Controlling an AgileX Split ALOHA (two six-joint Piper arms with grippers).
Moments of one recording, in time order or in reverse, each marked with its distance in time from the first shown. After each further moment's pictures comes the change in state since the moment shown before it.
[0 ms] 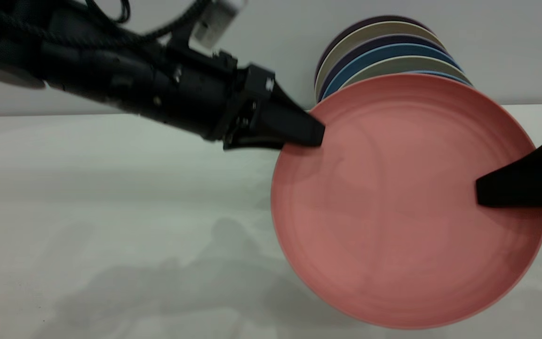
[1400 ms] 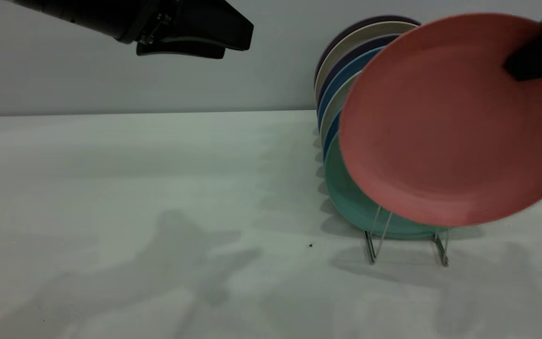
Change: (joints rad) left arm 0.113 -0.244 0.004 0.180 -0.145 -0.128; right arm 0.187 -0.179 -0.353 -0.770 -0.432 -0.053
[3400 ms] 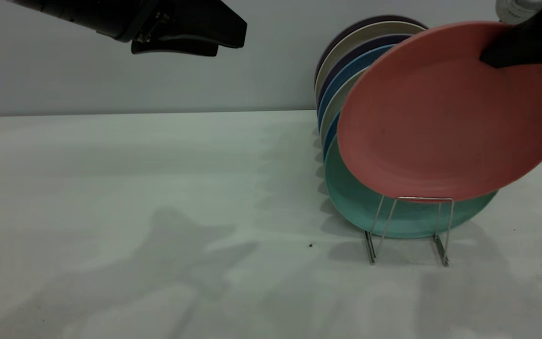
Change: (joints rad) left arm 0.001 0.000 0.000 -0.017 -0.046 -0.003; right arm 0.103 0.035 -0.014 -0.047 -0.166 -0.163
